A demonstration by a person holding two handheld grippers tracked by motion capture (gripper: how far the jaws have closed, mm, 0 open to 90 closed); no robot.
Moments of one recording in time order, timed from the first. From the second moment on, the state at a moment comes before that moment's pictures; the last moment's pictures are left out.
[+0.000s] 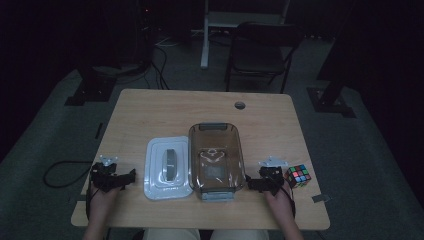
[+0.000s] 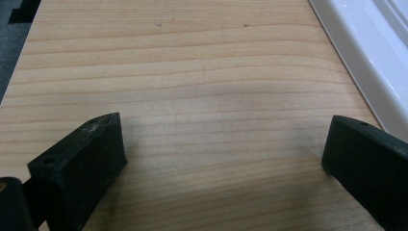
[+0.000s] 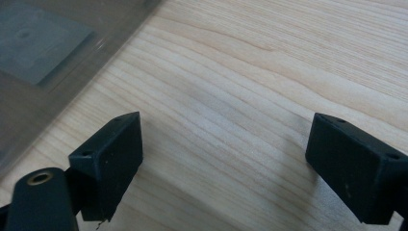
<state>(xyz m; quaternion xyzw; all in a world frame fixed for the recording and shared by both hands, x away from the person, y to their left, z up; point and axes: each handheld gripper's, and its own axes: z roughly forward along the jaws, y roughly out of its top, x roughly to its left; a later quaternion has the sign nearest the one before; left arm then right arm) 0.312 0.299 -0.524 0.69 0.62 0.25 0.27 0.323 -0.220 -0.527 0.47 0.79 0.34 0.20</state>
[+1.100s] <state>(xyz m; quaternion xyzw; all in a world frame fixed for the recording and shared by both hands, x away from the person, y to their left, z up) 0.312 0.297 -0.524 0.70 0.62 0.25 0.27 0.312 -0.215 -0.503 0.47 0.79 0.33 0.19</state>
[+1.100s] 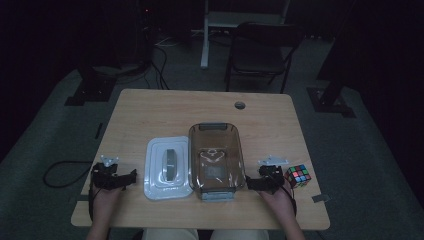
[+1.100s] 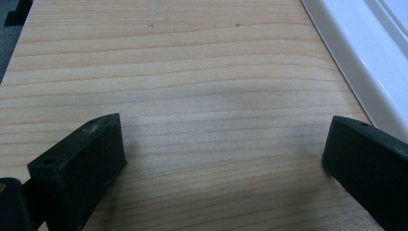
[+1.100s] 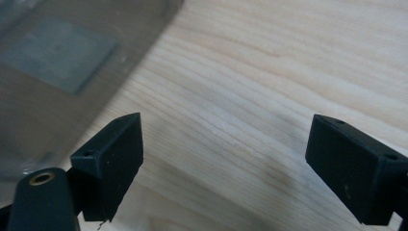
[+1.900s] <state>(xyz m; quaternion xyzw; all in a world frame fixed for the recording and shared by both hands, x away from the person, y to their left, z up) 0.311 0.296 -0.524 0.70 0.62 0.25 0.27 0.271 -0.301 -0.473 0.54 0.71 0.37 0.28</state>
